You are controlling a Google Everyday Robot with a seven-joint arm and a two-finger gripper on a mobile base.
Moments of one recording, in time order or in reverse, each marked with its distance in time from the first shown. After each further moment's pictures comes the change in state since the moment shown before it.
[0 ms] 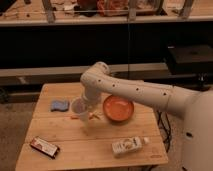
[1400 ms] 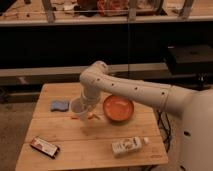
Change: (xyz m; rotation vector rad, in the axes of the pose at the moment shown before) arm 0.003 -0.004 0.000 0.002 -0.003 -0.013
